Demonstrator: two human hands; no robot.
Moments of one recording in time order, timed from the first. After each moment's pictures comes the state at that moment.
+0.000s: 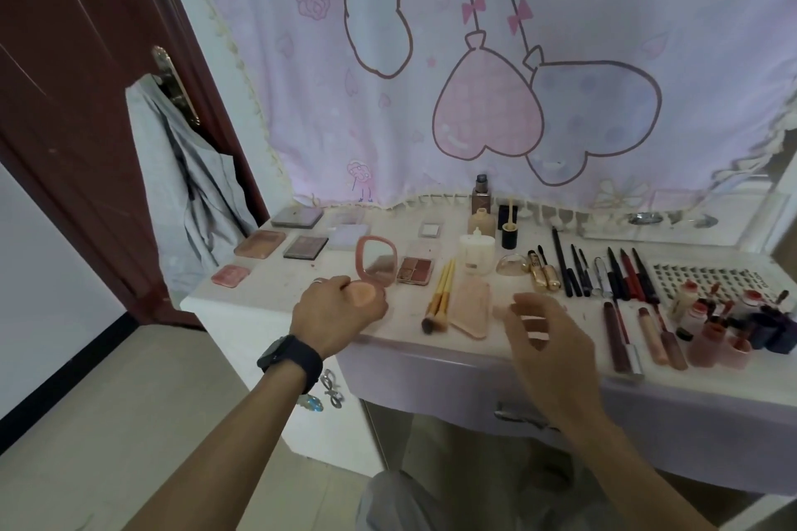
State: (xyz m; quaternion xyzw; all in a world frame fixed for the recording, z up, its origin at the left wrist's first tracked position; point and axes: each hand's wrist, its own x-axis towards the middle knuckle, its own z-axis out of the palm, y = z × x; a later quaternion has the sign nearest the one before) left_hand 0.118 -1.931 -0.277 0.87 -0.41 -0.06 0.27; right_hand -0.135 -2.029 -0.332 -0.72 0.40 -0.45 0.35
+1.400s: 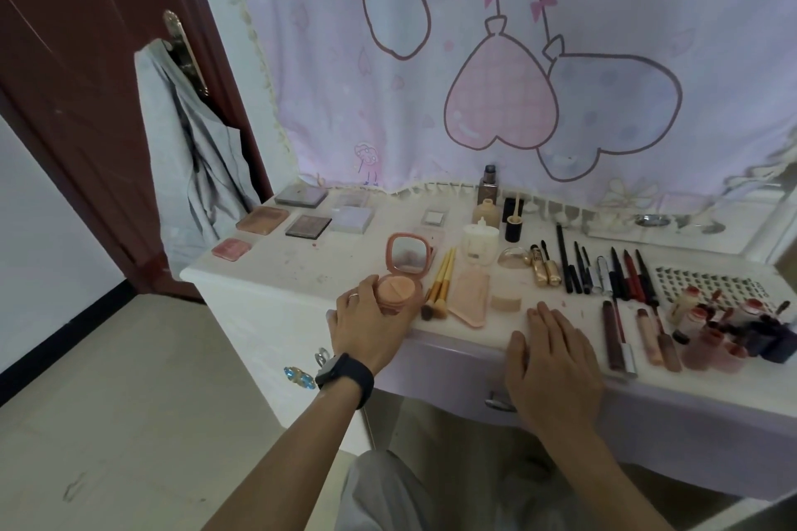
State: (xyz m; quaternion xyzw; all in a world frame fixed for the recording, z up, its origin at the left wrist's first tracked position) left_hand 0.075 -1.952 -0.343 0.87 -0.35 -0.06 0.35; right_hand -0.146 -2.029 -0.377 -0.81 0.51 -0.28 0.03
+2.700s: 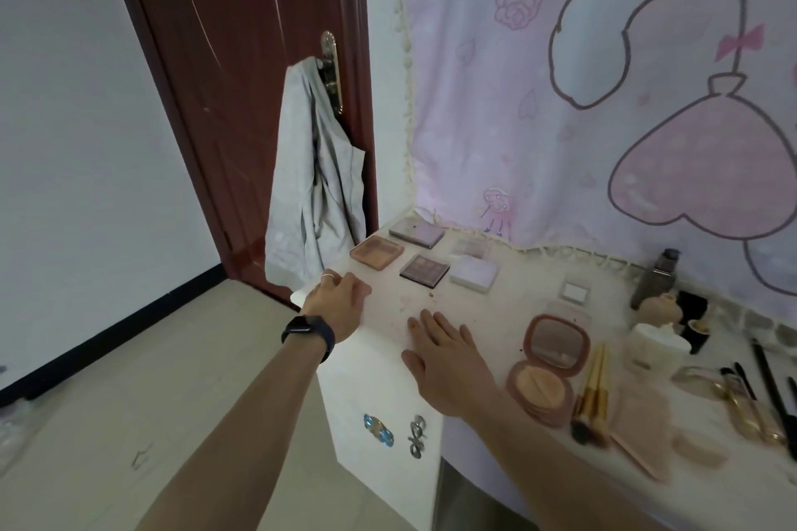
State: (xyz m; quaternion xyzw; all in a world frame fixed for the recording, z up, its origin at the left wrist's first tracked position) left_hand 0.345 -1.897 -0.337 0.93 -0.33 0.00 0.18; right_hand 0.149 -2.009 -0.353 -0.98 0.18 0.00 0.11
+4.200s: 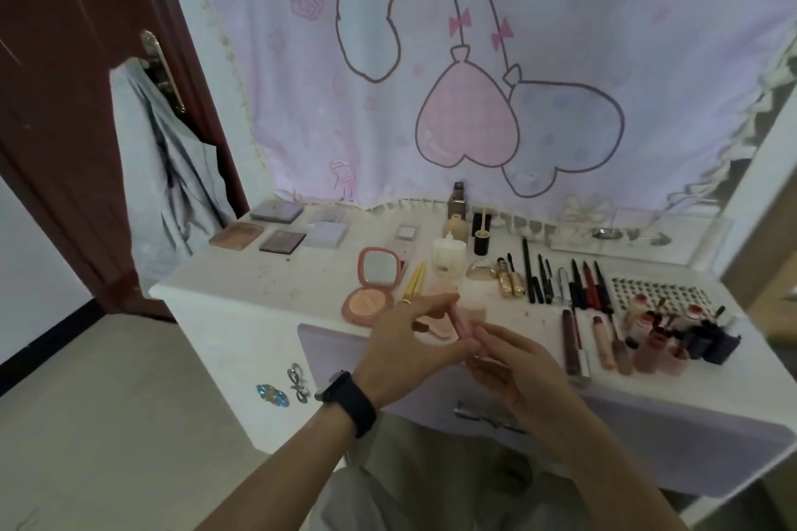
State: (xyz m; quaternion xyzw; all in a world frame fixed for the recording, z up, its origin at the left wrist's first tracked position) left_hand 0.002 -1.953 -0.305 0.66 -0.56 -0.19 0.47; right_hand -0.167 -2.033 -0.321 -0.46 0.31 -0.28 0.79
